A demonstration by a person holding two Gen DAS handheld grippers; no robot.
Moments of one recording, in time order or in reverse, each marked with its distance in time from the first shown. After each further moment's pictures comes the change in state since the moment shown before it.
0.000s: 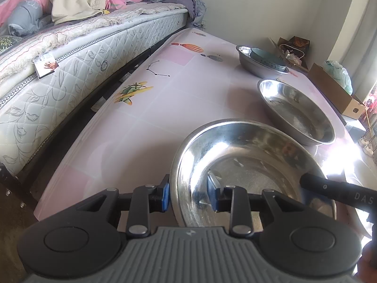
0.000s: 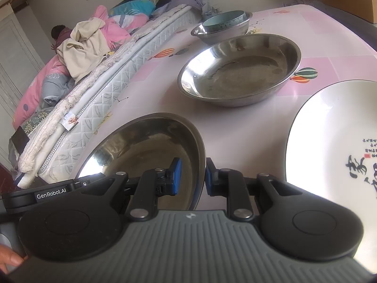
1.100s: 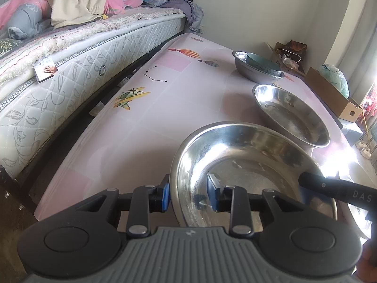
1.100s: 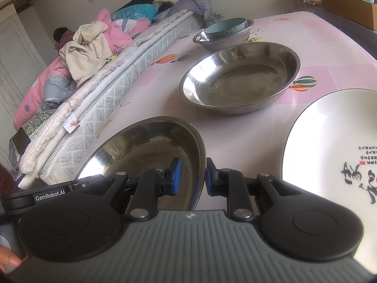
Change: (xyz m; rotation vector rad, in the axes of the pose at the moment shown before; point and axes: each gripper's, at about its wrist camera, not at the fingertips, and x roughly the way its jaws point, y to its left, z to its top) left arm -0.008 -0.002 0.000 0.003 -0.026 -0.012; right arm -0.010 0.000 0.000 -0.013 -0.025 0.001
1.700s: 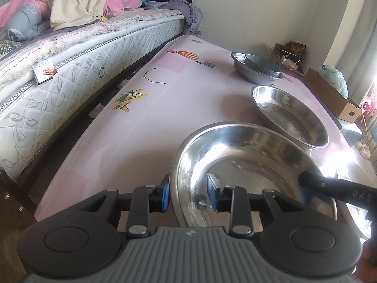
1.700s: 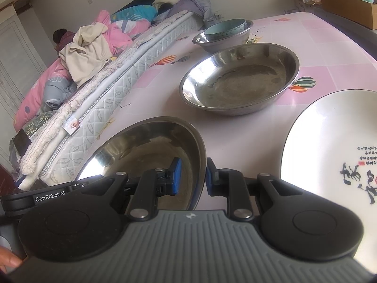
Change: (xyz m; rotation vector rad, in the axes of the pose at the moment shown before) left arm -0.001 -0.001 -0.001 0.003 -0.008 -0.001; right arm 0.000 -0.001 0.000 0.000 -0.002 0.000
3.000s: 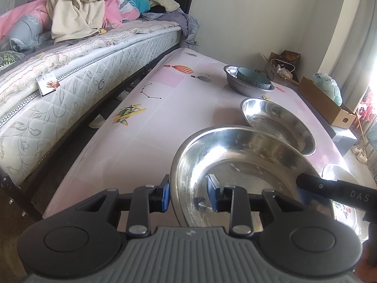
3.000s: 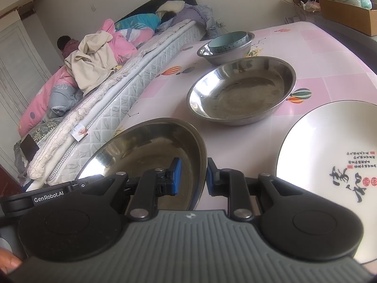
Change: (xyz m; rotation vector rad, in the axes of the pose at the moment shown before) left arm -0.028 -0.007 0.002 0.007 -0.053 -0.013; right arm -0.026 0.004 0.003 0.005 -0.047 0.015
